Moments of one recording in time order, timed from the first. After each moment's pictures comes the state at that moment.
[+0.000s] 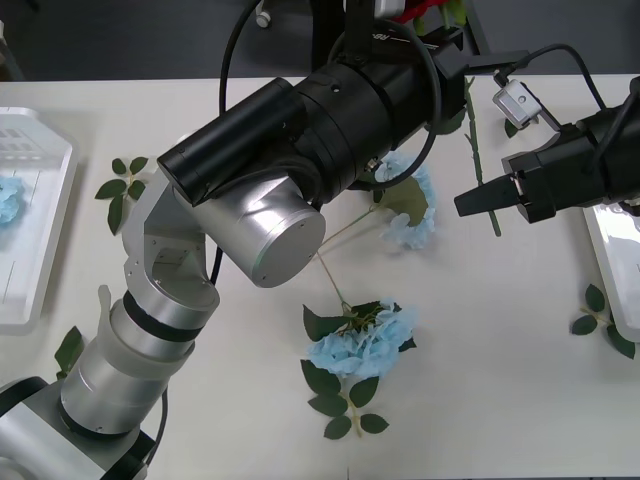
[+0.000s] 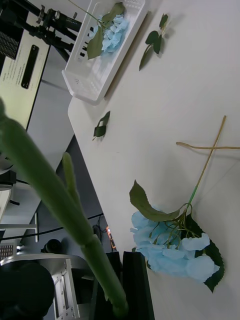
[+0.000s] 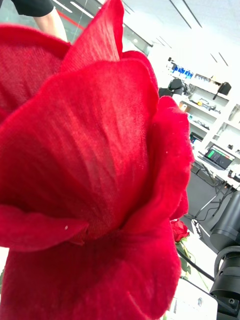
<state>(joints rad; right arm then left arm) -0.61 -1.03 0.39 -1.54 -2.13 1.32 2.05 -0.53 0.13 -0.47 -1.96 0.39 0.52 -1.31</state>
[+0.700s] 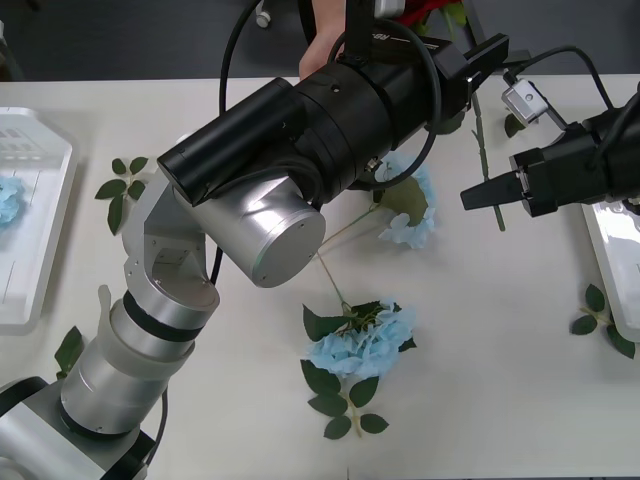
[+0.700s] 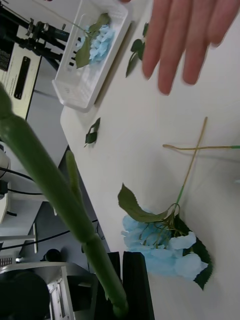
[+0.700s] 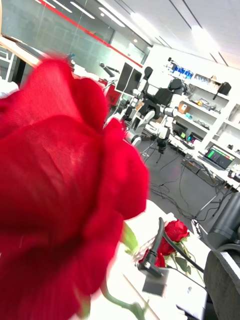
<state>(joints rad) -0.61 -1.03 0.39 -1.48 -2.13 1.31 2.05 -0.53 0.13 -0.47 -1.96 0.39 0.52 -1.31</state>
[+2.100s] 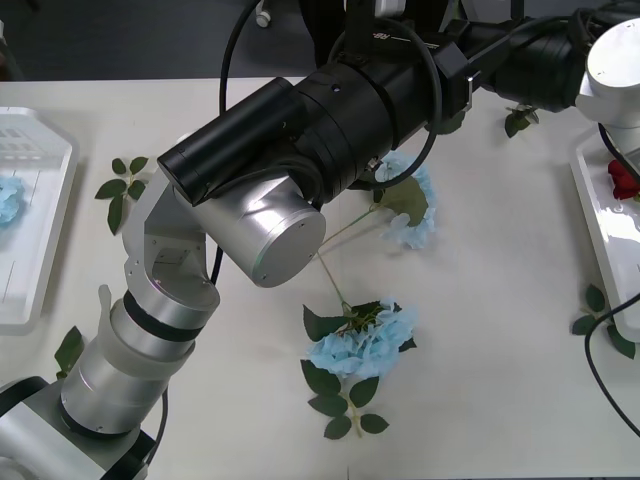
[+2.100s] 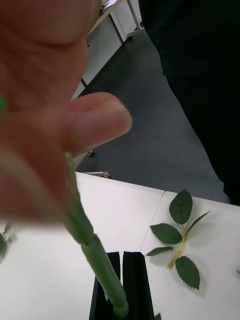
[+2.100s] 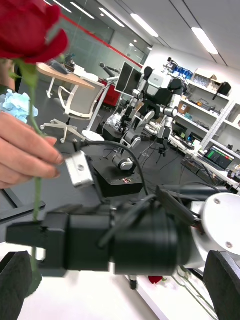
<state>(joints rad) -0.82 -0.65 0.28 -1.19 -1.57 0.62 2.05 -0.53 0.12 -0.47 -1.96 0.39 0.52 -1.31</state>
